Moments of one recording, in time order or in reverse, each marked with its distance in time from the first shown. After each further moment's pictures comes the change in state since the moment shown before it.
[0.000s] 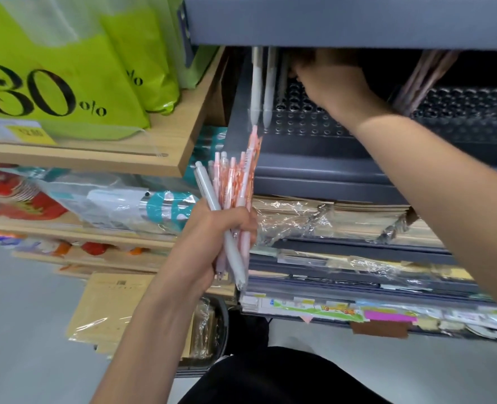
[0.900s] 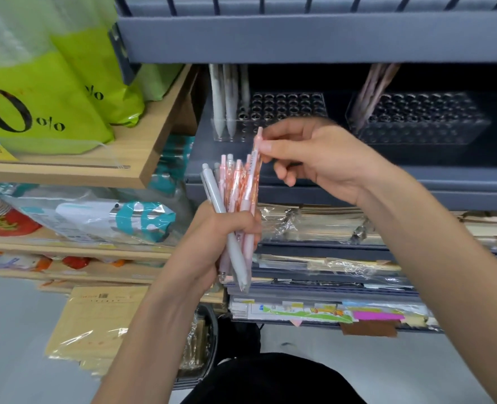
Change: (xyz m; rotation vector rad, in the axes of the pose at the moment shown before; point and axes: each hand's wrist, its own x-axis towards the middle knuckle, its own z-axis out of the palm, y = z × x) left_hand 0.014 -0.006 0.047 -0.013 -0.087 -0.015; right_hand -0.103 0.023 -0.047 0.954 -0.564 0.236
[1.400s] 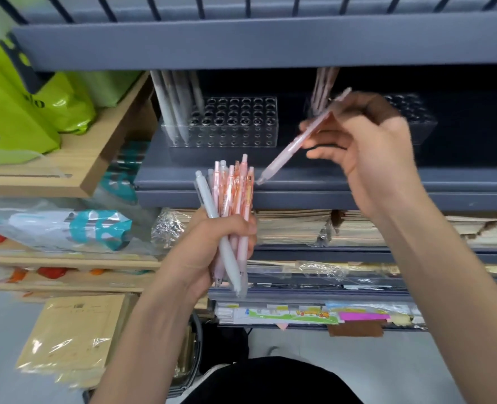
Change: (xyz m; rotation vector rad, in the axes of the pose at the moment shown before) left_hand 0.010 -0.015 0.060 -0.126 -0.017 -0.096; right_hand -0.054 0.003 -0.073 0.286 0.476 -0.333
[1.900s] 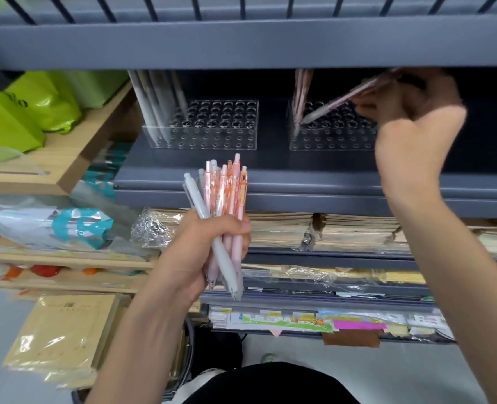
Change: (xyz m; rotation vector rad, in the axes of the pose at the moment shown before) left_hand -0.001 -0.010 0.028 0.019 0.008 0.067; right_hand 0.029 -0.006 -0.058 -0.241 0.290 -0.473
